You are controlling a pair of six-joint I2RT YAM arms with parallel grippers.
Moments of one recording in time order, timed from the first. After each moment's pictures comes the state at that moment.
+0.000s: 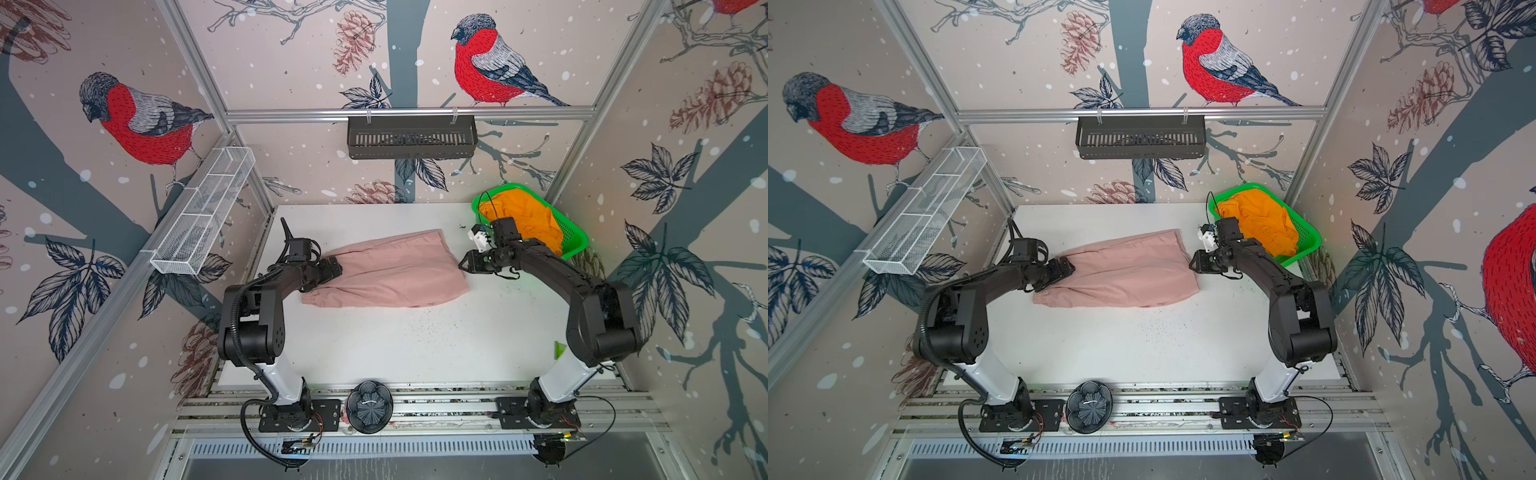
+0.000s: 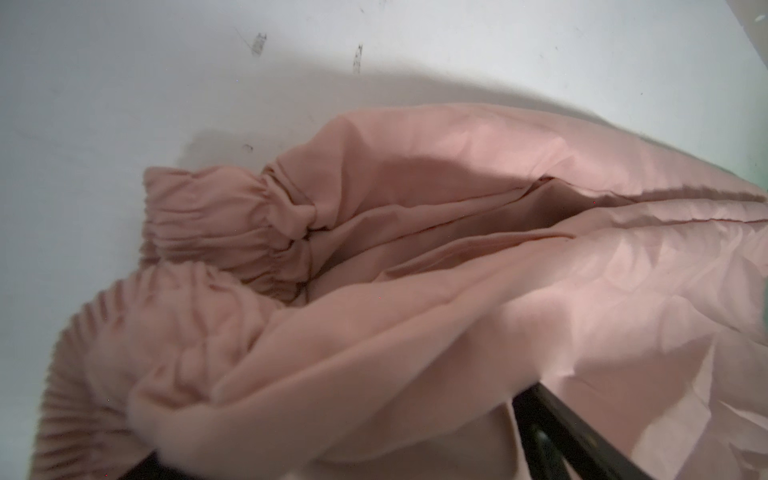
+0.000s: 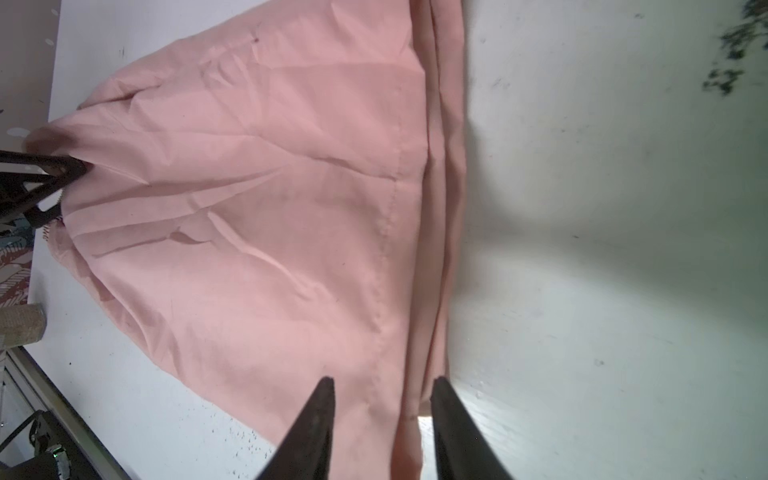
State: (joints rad) left arm 0.05 1.72 0.95 -0.23 0.30 -0.39; right arm 0.21 1.66 1.19 -0.55 -0.44 0.13
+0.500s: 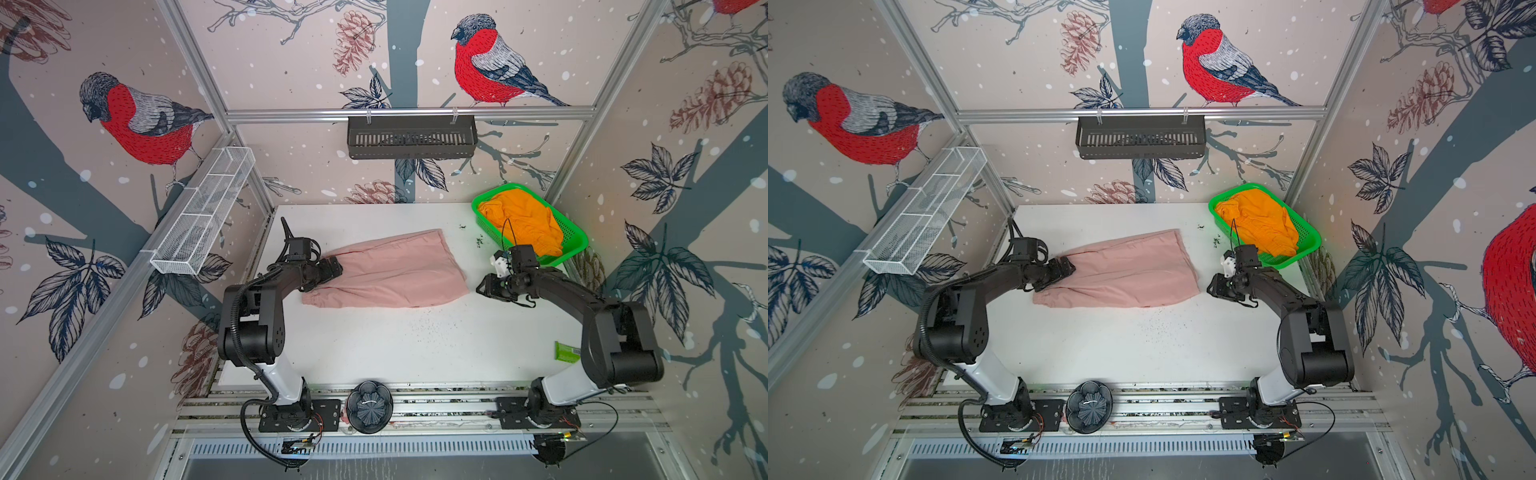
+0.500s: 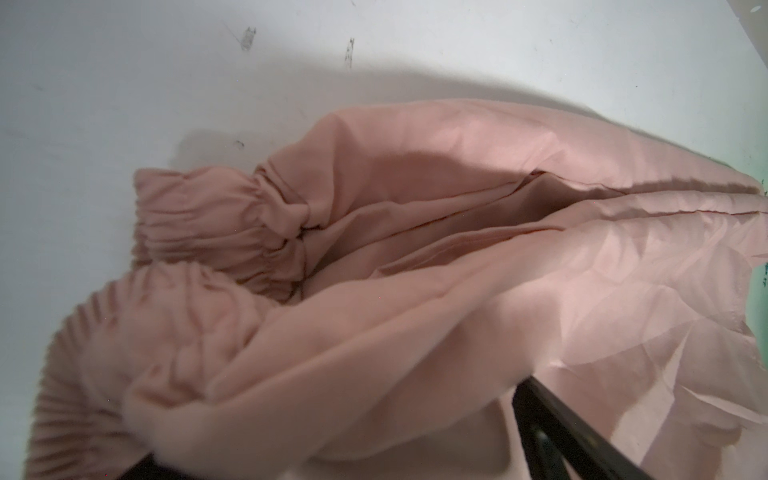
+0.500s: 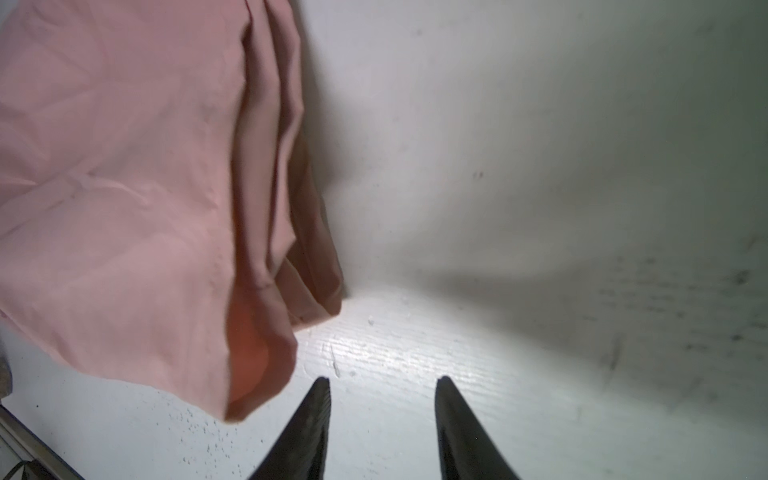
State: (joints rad) left arm 0.05 1.72 0.96 -0.26 0.31 -0.38; right arm 0.10 1.54 0.82 -0.44 -0.42 0.22
